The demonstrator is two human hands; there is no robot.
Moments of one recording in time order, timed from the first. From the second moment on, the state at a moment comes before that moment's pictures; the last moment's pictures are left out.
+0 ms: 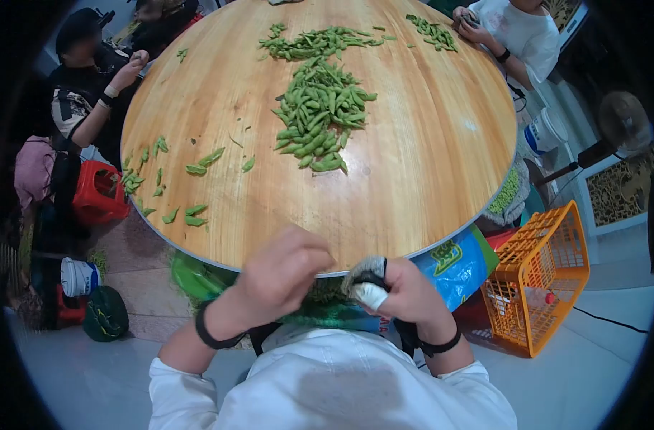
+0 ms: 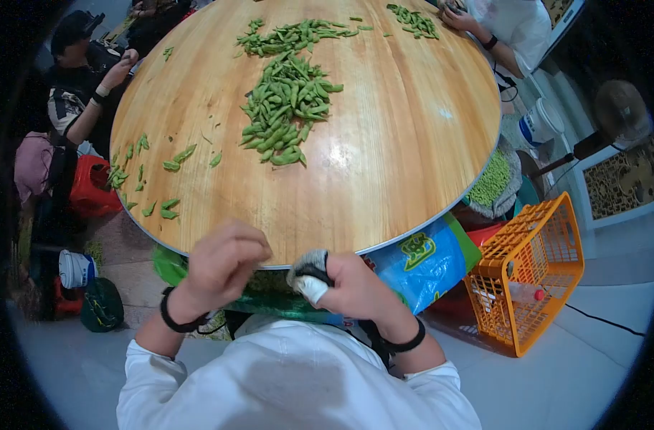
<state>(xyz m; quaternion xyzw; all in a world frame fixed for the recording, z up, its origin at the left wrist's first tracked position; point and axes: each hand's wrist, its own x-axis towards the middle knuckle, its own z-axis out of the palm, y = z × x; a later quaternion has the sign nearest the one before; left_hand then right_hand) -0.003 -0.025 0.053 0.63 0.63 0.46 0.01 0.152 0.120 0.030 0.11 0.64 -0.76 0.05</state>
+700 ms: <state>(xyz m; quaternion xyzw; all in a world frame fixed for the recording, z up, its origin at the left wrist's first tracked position) -0.118 0.069 0.005 0.58 0.77 0.27 -0.02 0.156 0.115 0.024 0.12 0.81 -0.56 -0.09</state>
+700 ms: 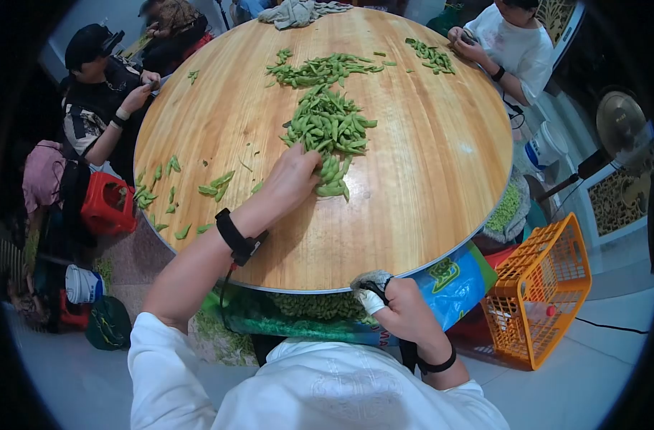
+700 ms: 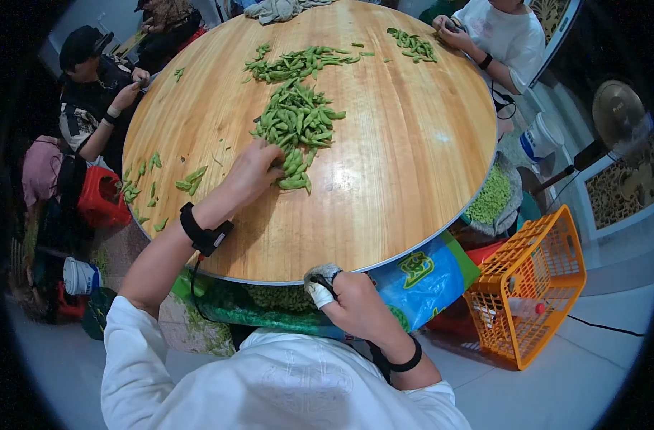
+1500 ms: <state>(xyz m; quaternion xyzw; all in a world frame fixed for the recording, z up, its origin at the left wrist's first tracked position) -0.015 0.019 0.007 0.23 0.45 0.76 0.42 0.138 0.125 0.006 0.15 0.76 -0.62 -0.11</state>
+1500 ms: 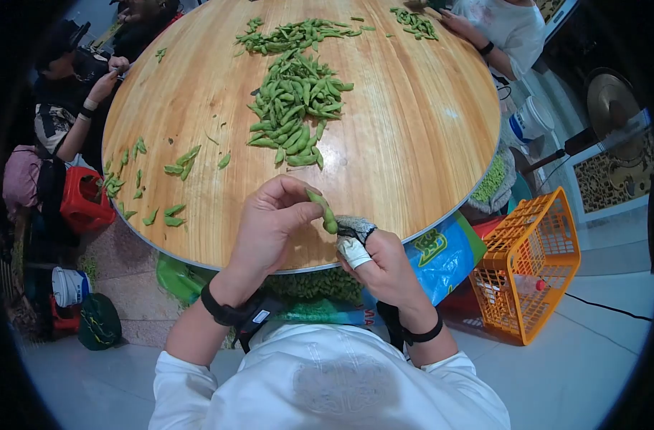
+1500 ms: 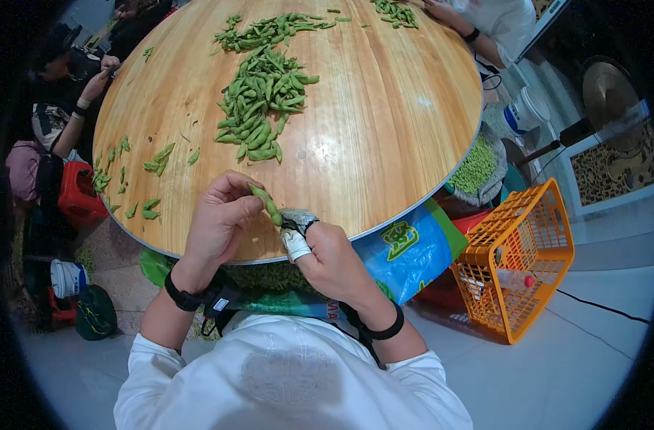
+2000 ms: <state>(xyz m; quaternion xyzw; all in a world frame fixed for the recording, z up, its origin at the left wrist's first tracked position) -0.005 0.011 0.012 0.26 0.51 0.74 0.35 0.136 0.116 0.009 0.19 0.69 -0.68 -0.16</state>
